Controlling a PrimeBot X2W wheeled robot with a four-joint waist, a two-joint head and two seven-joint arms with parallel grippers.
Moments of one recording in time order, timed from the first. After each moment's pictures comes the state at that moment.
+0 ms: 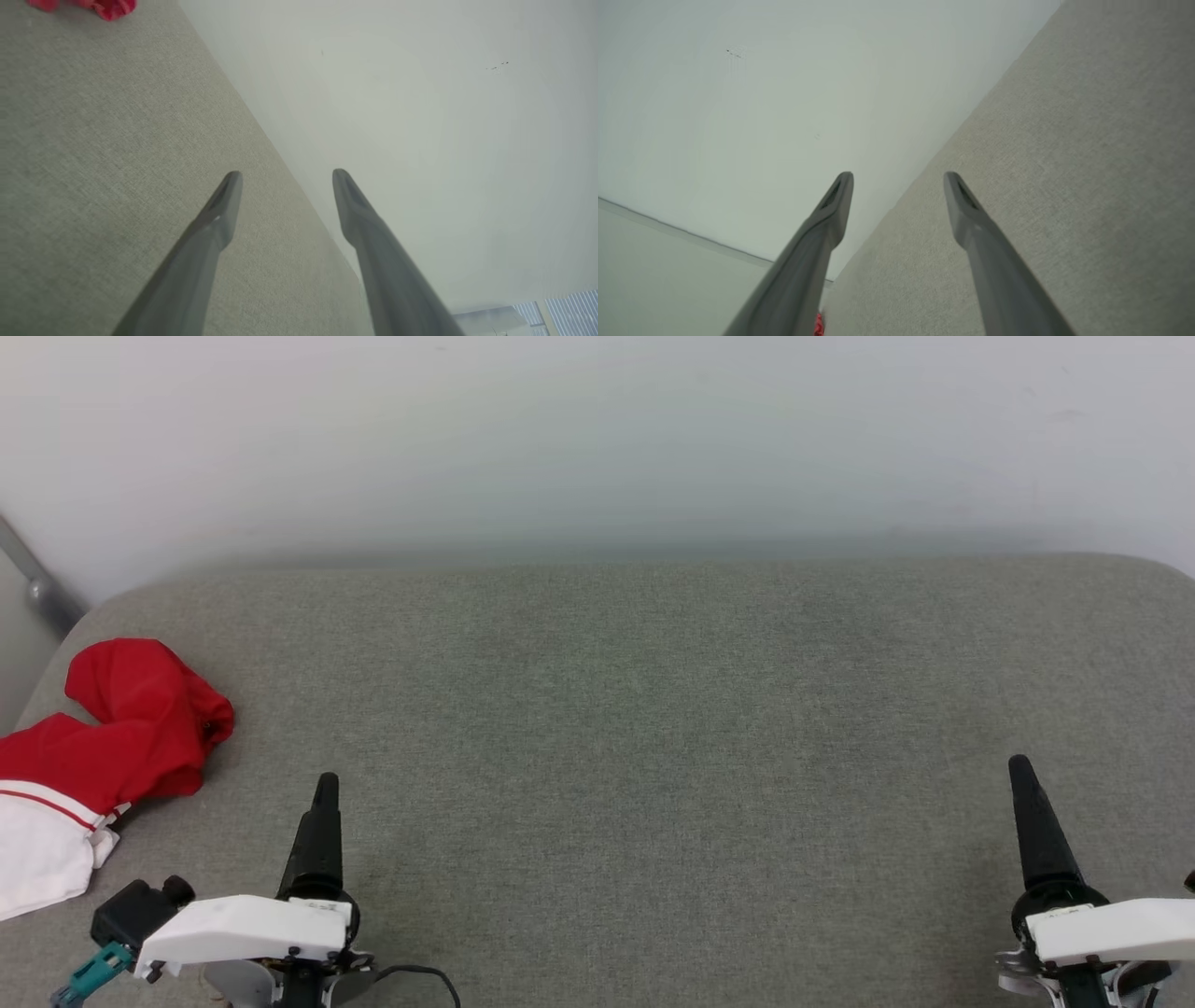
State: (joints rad) left arm -0.04 0.05 0.06 0.13 -1.15 -0.02 -0.02; right arm -0.01 -0.05 -0.11 0.12 1.07 0.13 -0.02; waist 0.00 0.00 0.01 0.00
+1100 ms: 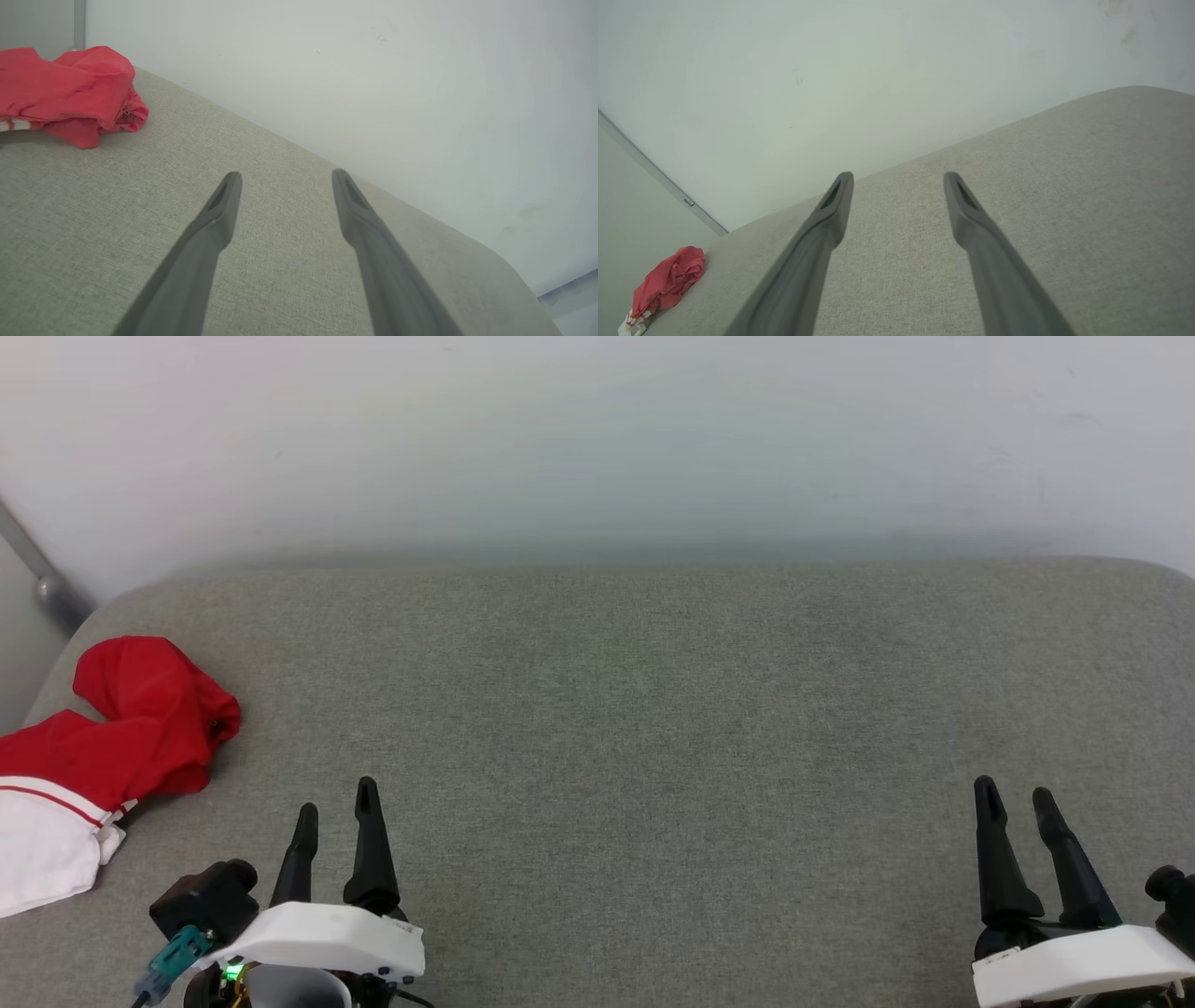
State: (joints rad) left arm 0.00 0.05 -0.05 0.05 -0.59 0.11 -0.12; right arm 0.06 -0.05 -0.06 0.02 0.50 0.13 -0.12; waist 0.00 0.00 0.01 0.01
